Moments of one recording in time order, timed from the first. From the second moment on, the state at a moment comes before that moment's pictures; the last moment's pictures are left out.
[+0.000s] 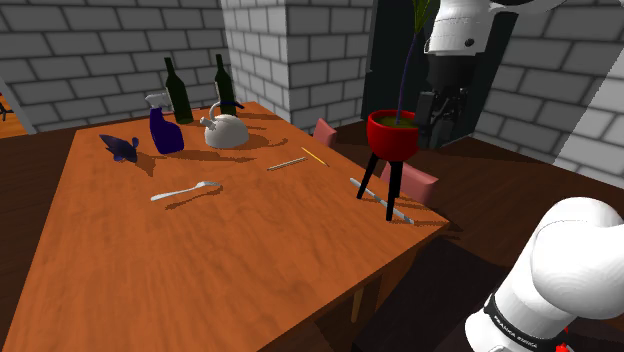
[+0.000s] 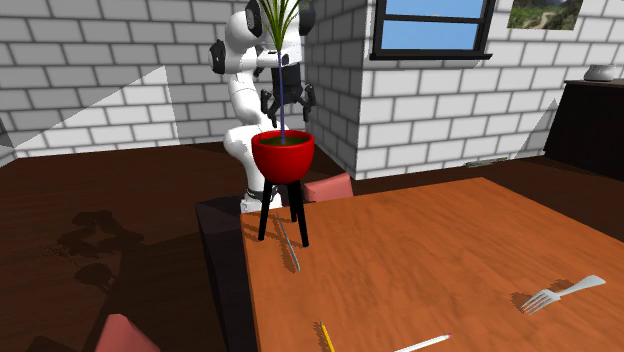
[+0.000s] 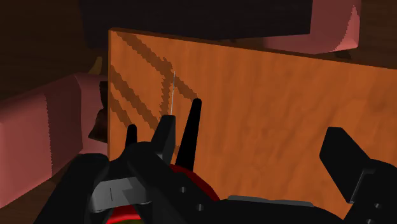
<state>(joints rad) 0.00 -0.81 -0.03 -2.32 0.08 1.42 0.10</state>
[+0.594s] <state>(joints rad) -0.03 -0.82 -0.02 -2.55 0.03 1.74 0.09</state>
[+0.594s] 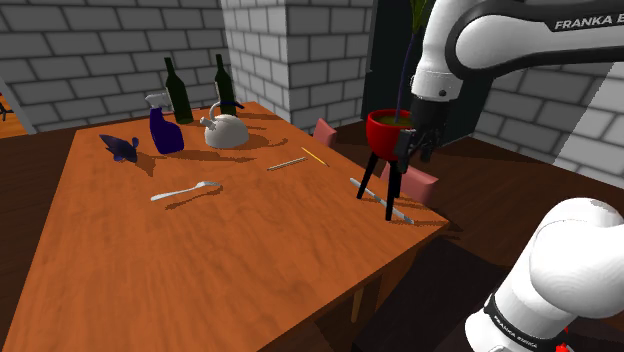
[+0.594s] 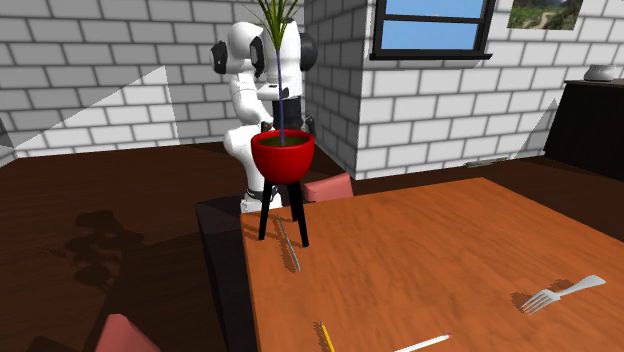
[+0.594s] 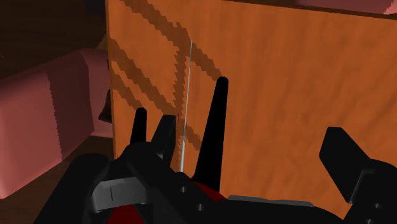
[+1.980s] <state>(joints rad) -0.14 -0.46 -0.01 -2.83 -0.10 2.55 0.12</state>
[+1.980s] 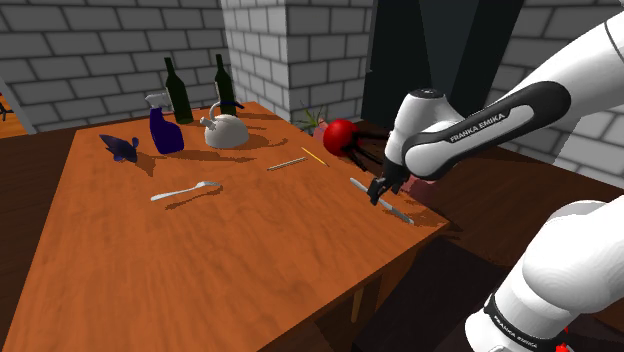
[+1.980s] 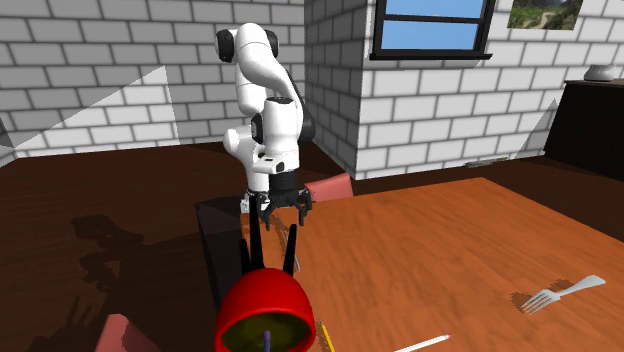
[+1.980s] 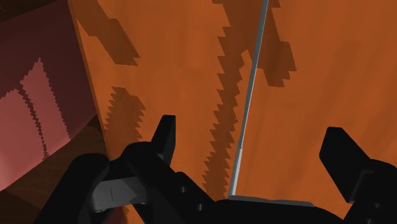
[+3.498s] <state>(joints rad) -0.14 -0.52 -0.02 -2.79 -0.09 2.45 0.10</state>
